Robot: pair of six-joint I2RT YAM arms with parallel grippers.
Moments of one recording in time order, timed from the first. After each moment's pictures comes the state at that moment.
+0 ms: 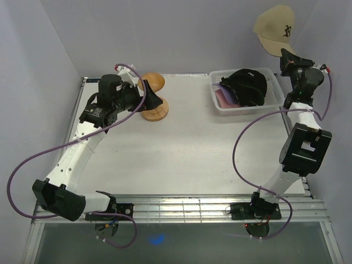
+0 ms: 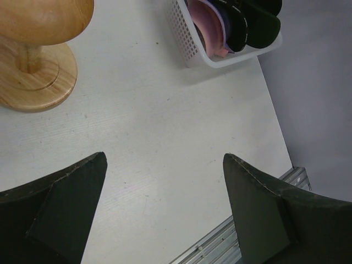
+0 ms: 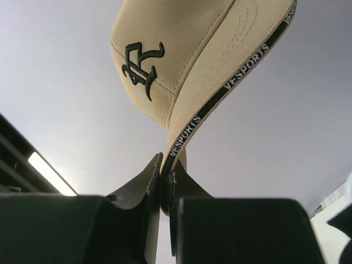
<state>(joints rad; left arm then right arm) -0.35 1.28 1.38 -0.52 0.32 -0.46 -0.32 1.78 1.33 0.67 -0.35 1.71</state>
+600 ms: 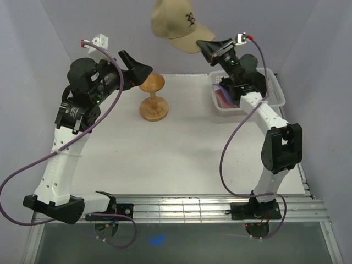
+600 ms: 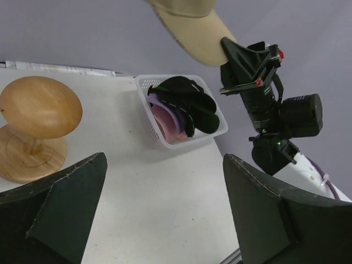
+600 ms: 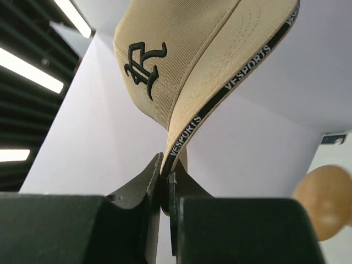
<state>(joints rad) -0.35 1.26 1.71 -0.54 0.18 -0.57 0.22 1.79 1.53 0.69 -0.39 1.50</state>
